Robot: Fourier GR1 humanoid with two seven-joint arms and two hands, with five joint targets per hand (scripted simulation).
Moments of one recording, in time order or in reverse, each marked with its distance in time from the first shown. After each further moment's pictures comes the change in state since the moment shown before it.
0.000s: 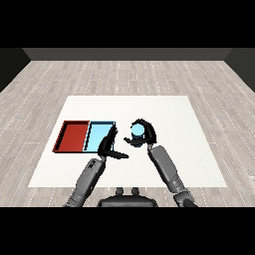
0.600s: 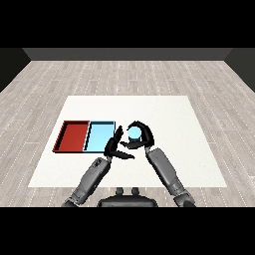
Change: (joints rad) left arm -0.065 0.000 -0.111 0.096 0.078 0.094 -0.022; right arm 0.027 0.000 0.082 -0.077 0.001 -0.034 0.026
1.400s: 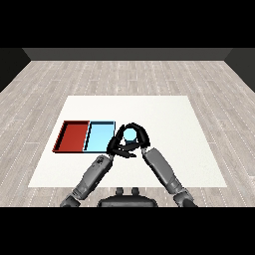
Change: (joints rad) left arm -0.067 -0.001 -0.022 0.087 0.030 0.006 -0.045; right arm -0.029 0.004 0.068 0.041 -0.041 -0.008 -0.040
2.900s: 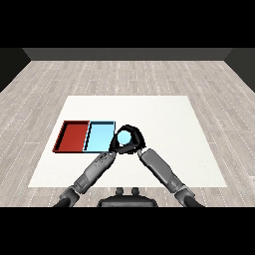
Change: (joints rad) left arm -0.116 0.037 -0.097 0.074 -0.049 0.225 0.051; right arm -0.051 -0.032 0.137 -0.009 -0.093 -0.105 -0.006
